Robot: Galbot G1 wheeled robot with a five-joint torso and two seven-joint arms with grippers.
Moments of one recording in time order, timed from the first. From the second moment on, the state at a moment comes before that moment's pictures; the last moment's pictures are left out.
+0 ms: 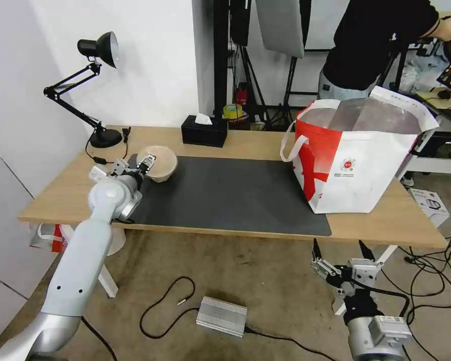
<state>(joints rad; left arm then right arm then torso) 0.62 -1.15 -0.33 -1.52 -1.52 0.27 -0.66 -1.72 0.74 0.20 2.37 0.34 0.03 0.86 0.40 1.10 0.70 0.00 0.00</state>
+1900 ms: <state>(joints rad) 0.56 -1.19 -0.28 -1.39 -1.48 0.28 -0.66 -1.72 0.74 0.20 2.37 0.34 0.03 0.86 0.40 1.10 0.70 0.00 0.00</state>
